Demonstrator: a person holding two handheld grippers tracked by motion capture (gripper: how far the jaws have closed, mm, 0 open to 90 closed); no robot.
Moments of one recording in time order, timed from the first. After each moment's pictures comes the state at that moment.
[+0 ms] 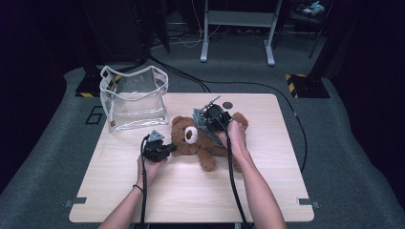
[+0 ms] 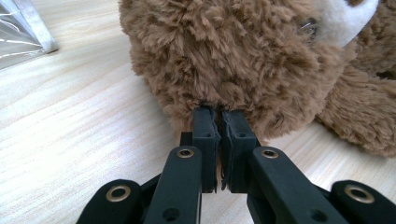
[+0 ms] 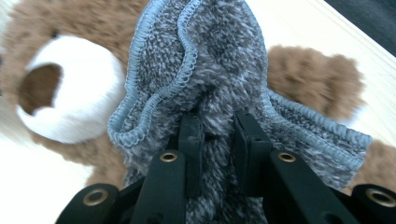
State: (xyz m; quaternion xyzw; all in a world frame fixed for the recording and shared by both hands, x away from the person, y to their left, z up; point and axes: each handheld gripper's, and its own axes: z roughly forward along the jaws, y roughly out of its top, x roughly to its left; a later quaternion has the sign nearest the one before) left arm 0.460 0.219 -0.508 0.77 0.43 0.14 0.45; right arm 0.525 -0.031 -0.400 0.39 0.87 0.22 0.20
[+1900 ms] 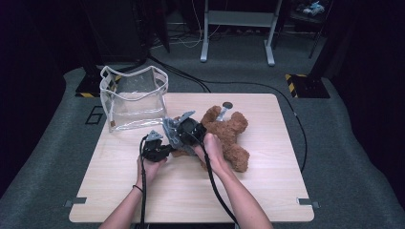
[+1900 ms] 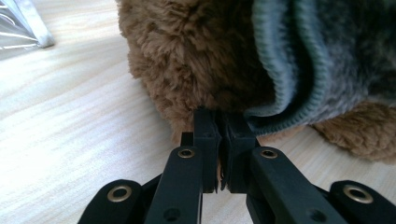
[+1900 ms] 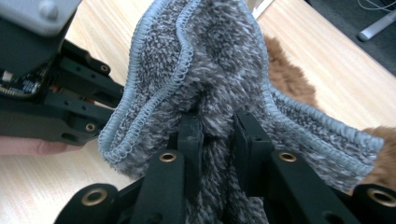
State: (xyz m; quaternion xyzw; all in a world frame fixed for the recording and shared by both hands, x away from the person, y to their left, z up) left arm 0.460 0.224 -0.509 0.76 0.44 0.12 0.46; right arm 0.472 0.045 -0.408 0.30 0.88 0.31 0.20
